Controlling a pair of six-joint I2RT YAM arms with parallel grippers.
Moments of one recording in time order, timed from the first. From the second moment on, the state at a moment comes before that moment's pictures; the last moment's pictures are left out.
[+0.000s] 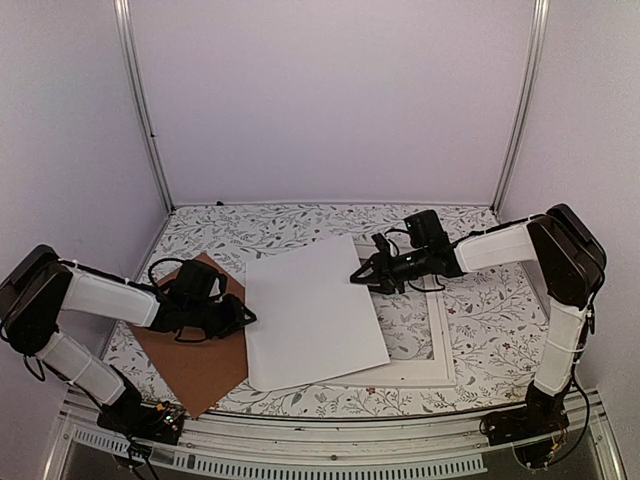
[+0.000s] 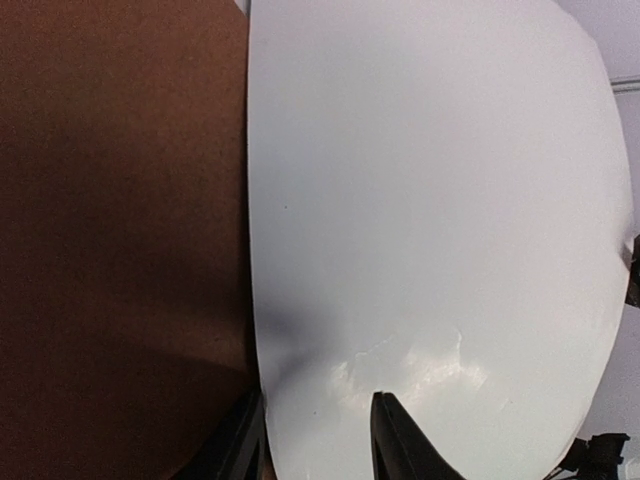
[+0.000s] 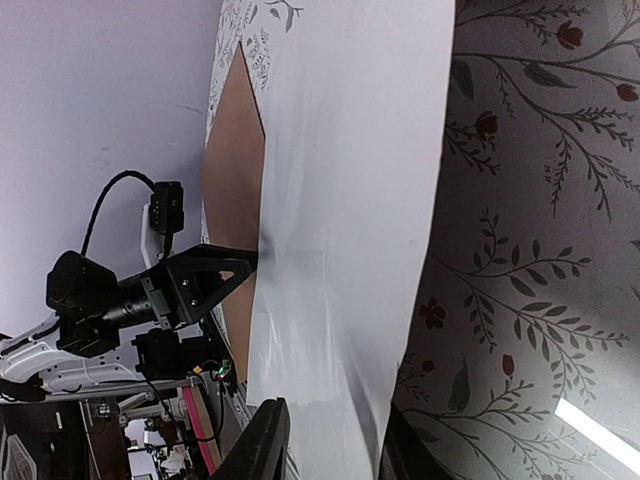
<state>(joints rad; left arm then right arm) -0.56 1.47 0.48 0.14 0.17 -0.91 0.56 1.92 1.10 0.12 -0.76 0.83</state>
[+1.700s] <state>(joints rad) -0.56 1.33 0.68 -0.15 0.10 -0.72 0.23 1.51 0.87 -0.36 -0.68 0.45</state>
